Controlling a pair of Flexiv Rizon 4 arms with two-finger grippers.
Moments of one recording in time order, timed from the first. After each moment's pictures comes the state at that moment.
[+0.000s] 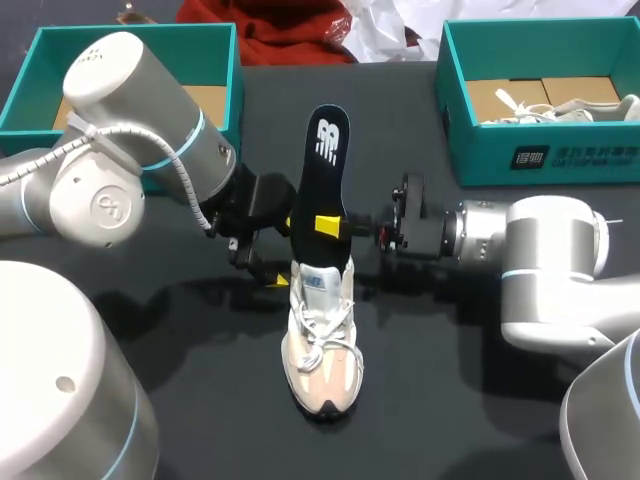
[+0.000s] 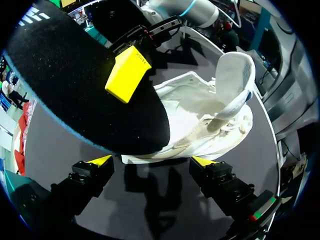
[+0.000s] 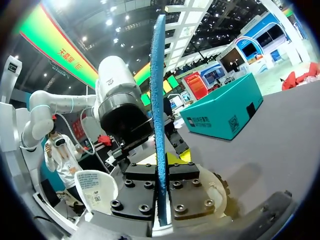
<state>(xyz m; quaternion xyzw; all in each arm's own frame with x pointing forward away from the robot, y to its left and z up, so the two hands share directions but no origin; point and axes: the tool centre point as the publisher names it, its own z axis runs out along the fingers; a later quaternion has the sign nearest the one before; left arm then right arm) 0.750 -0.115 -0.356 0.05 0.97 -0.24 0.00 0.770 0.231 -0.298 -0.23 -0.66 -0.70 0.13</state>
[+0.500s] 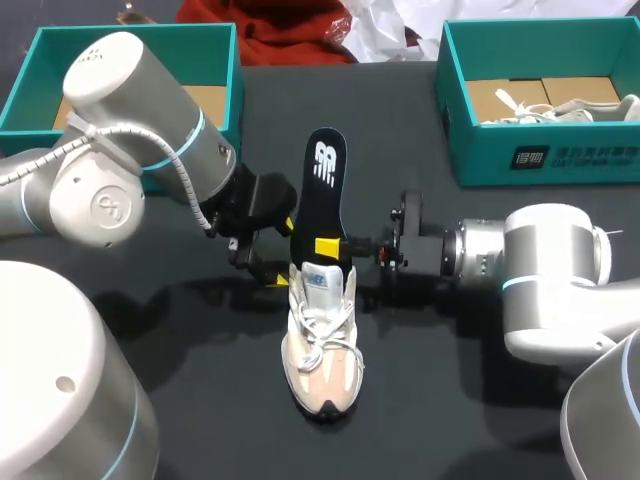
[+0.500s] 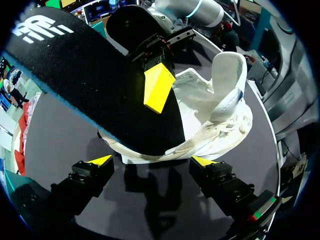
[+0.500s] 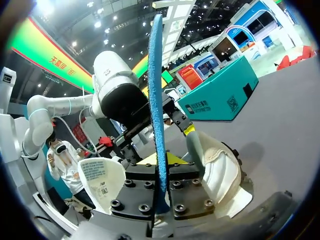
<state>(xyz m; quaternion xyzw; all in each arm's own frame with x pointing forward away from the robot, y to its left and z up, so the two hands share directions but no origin) 0.750 -0.115 -0.356 0.05 0.97 -0.24 0.00 0.745 0.232 -0.320 -0.27 -0.67 -0.67 0.17</state>
